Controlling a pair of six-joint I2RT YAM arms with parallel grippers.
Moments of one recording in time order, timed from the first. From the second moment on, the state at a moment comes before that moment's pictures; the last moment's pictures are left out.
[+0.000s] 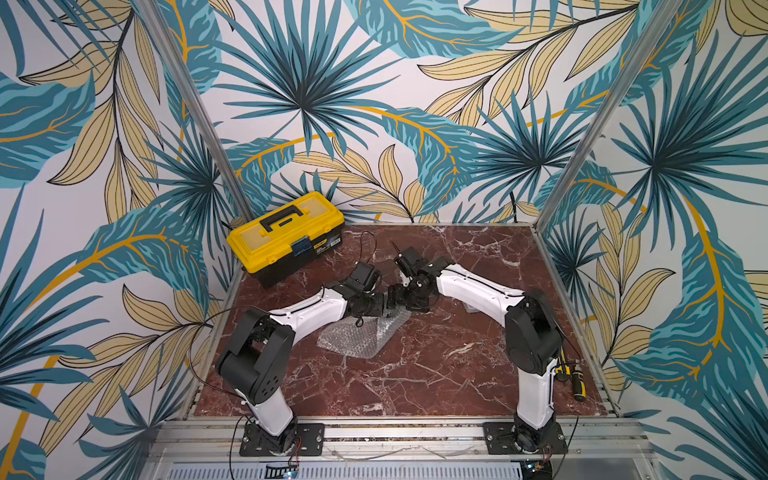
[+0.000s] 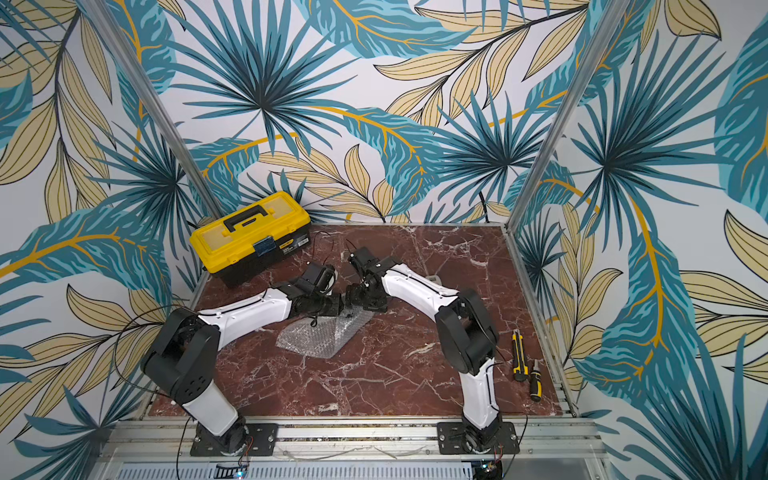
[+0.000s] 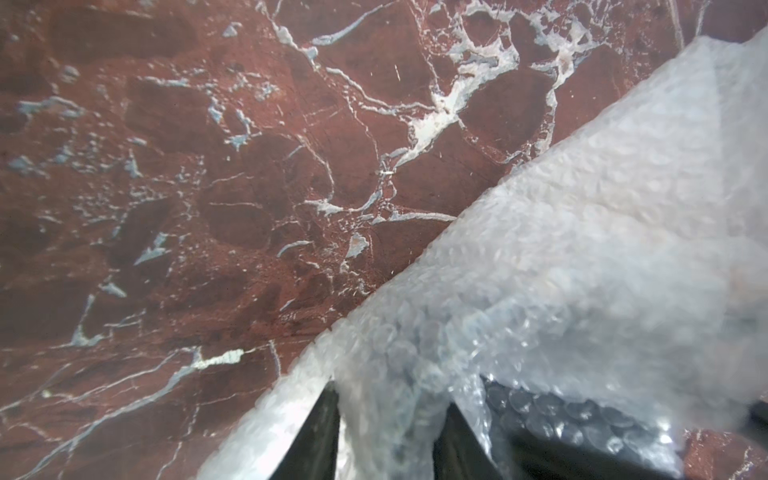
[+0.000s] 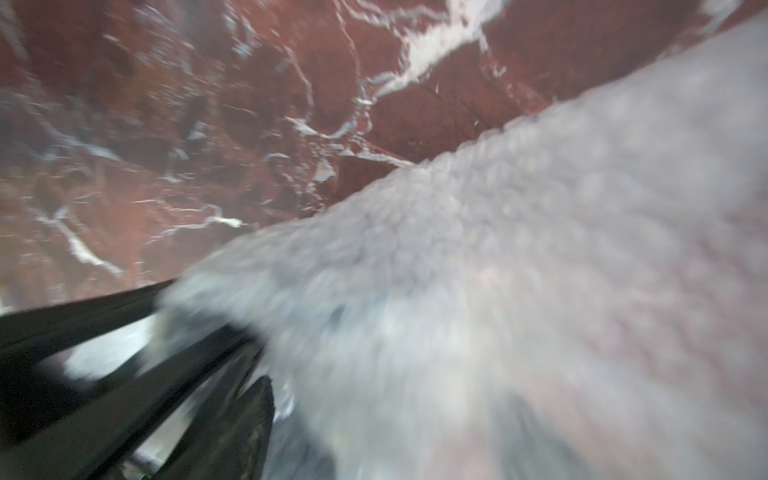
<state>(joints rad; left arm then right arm) -0.54 1.69 1.08 -0.41 0.07 -0.49 0.65 1.95 1.59 -0.83 -0.15 0.67</state>
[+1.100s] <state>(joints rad) -0.56 1.74 1.13 -0.42 0.09 -0.46 0.35 1.99 1.64 -0.72 -0.19 0.61</state>
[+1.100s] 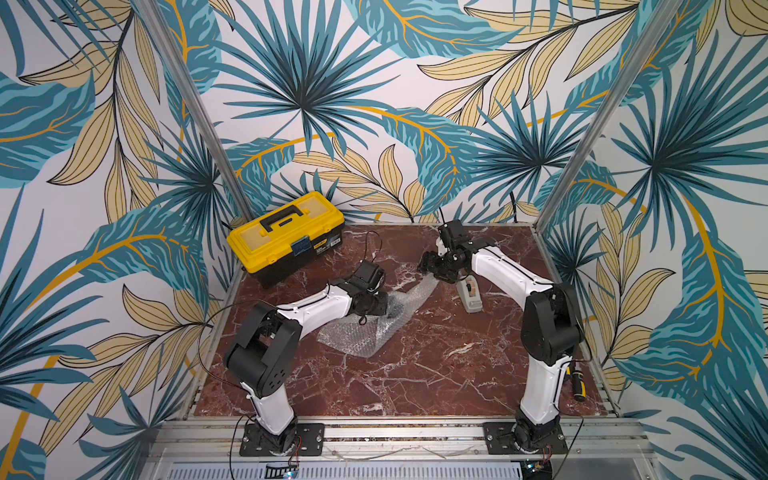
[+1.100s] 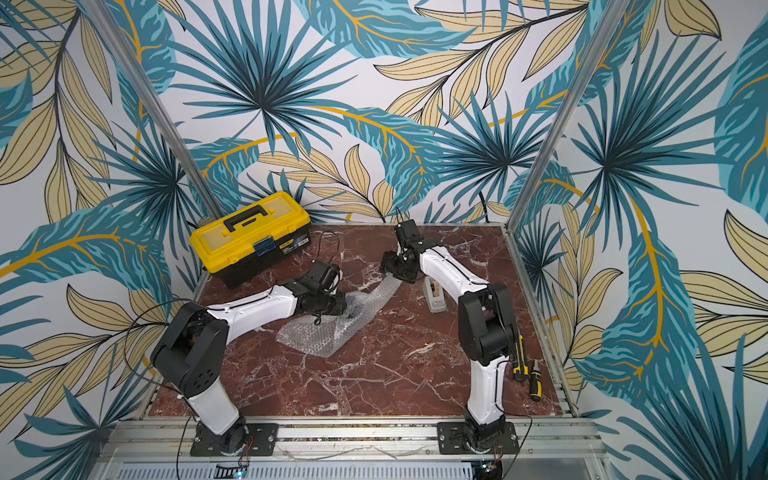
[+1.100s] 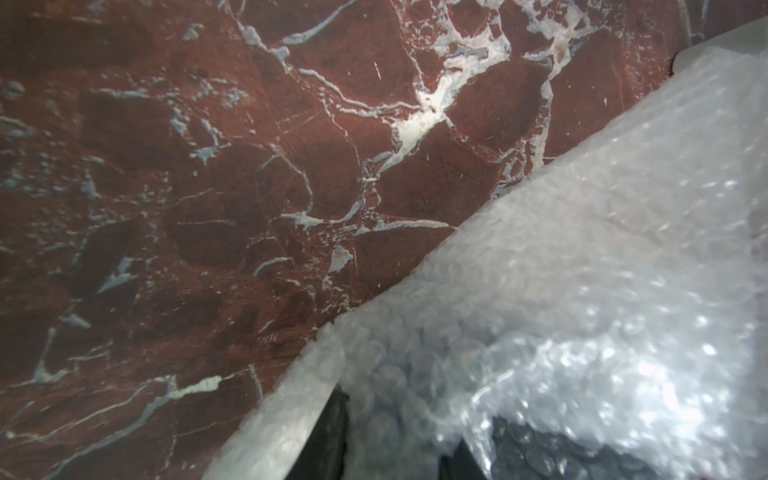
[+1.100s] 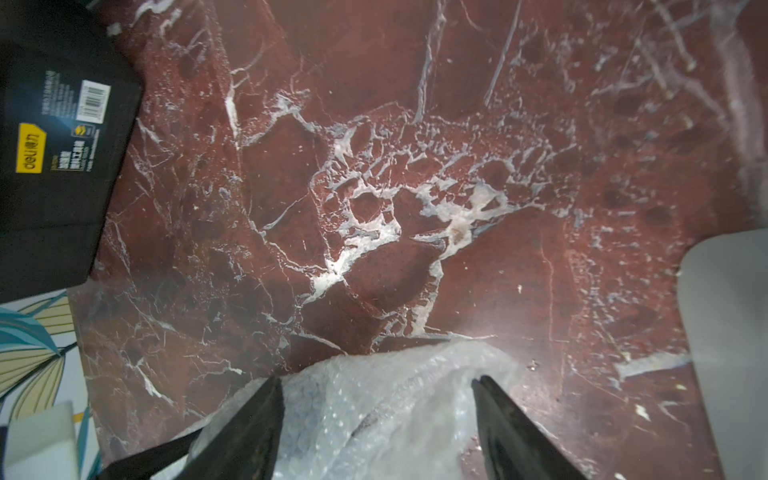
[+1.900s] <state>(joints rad) -0.57 1.74 1.13 -0.42 0.09 -0.47 0.40 1.78 1.52 -0.70 -0.26 0.64</state>
